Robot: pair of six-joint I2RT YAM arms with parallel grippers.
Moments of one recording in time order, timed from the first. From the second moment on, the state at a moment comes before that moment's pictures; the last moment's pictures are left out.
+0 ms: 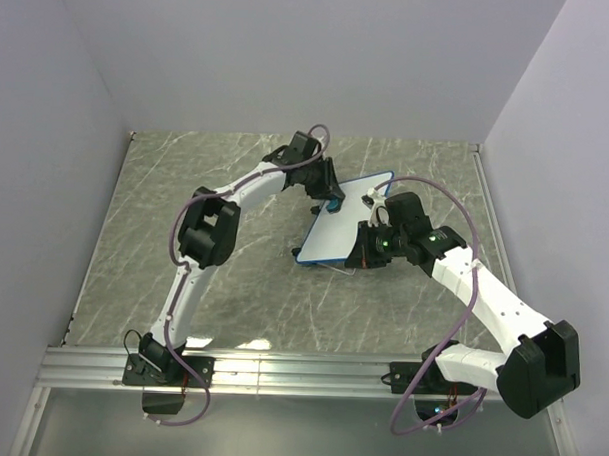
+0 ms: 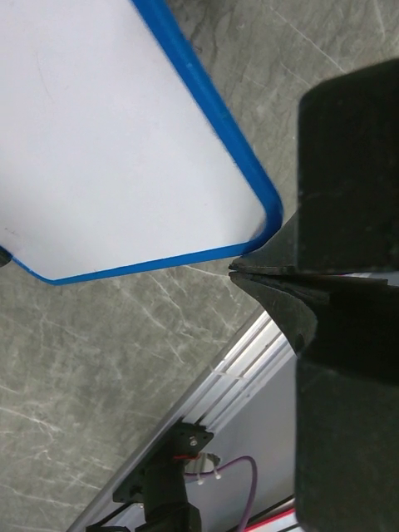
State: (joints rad) left arm -0.55 2.41 2.09 -0.41 0.44 -0.67; right arm 0.47 1.18 0.92 -0.61 -0.43 0.35
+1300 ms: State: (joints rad) left arm -0.46 1.94 1.71 -0.44 0.25 -0.70; right arm 0.48 1.04 0.80 -0.58 -0.44 0.41
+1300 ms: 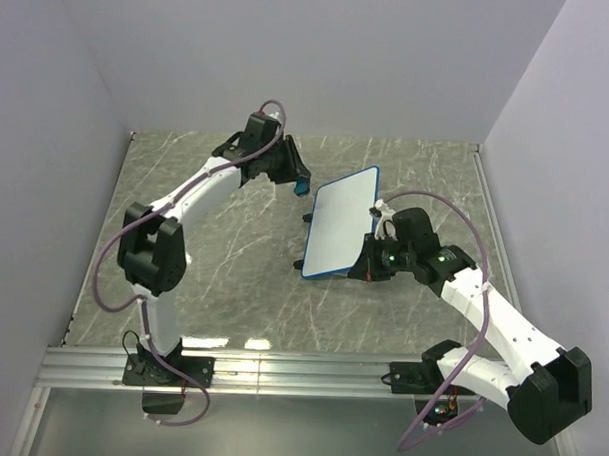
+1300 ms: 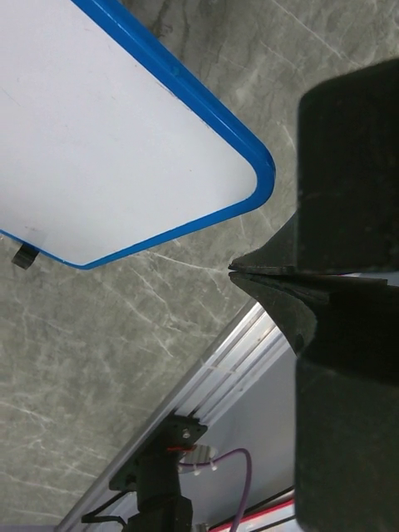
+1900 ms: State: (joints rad) left arm -0.43 1.69 1.26 -0.57 -0.13 -0.70; right arm 0.48 0.88 0.83 -0.65 -0.35 0.44
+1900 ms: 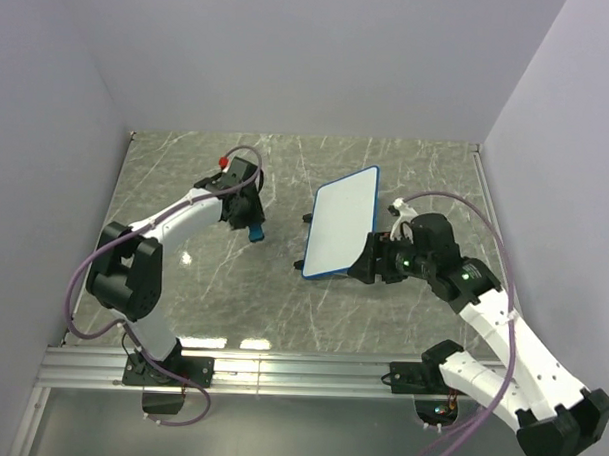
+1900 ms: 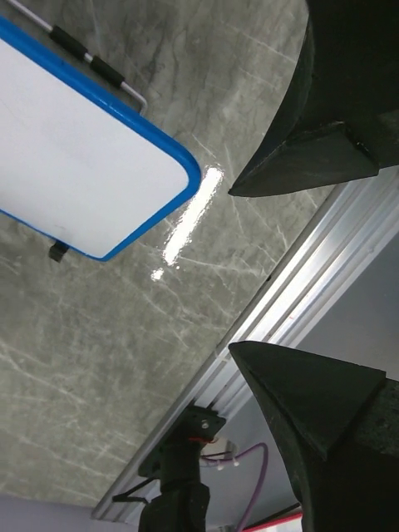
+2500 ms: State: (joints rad) left arm -0.47 1.58 1.13 -0.67 -0.26 -0.74; right arm 0.48 0.63 0.89 -0.75 -0.25 0.51
